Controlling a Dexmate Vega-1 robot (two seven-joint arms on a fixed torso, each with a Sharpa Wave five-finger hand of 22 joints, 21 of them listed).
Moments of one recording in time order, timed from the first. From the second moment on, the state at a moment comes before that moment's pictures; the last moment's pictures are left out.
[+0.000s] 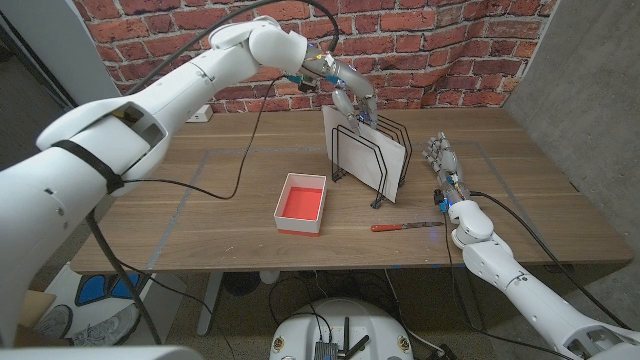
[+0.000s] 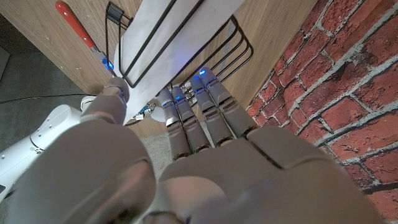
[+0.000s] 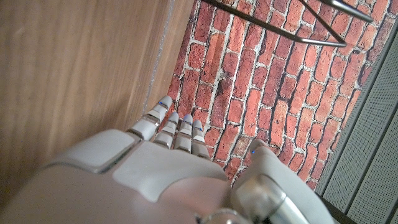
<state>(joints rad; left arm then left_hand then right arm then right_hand) -0.11 0.48 0.92 -1.24 0.39 -0.71 -0.75 0.59 -0.09 0.54 -0.15 0.17 0.68 -0.06 0.17 0.18 0.66 -0.14 0.17 0.18 0.67 -0.06 0.16 0.16 0.67 -0.06 0.19 0.17 -0.95 -0.48 -0.35 -1.29 0.53 0.44 -0.17 0.05 0.09 0.36 0.12 0.23 0.09 0.04 0.19 0.17 0.11 0.00 0.18 0.18 0.02 -0.01 0.22 0.28 0.27 -0.02 0.18 0.16</state>
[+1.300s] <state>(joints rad) 0.03 0.61 0.78 -1.46 0.31 -0.49 -0.71 0.49 -0.04 0.51 -0.12 0.17 0.61 -0.05 0.17 0.18 0.54 -0.09 0.17 0.18 0.55 -0.05 0.17 0.17 0.58 -0.05 0.18 0.17 -1.00 -0.52 -0.34 -1.38 0.51 0.41 -0.20 0.05 0.09 0.36 0.12 0.23 0.09 0.04 0.19 0.17 0.11 0.00 0.18 0.18 0.02 -0.01 0.22 0.28 0.27 -0.02 0.18 0.16</state>
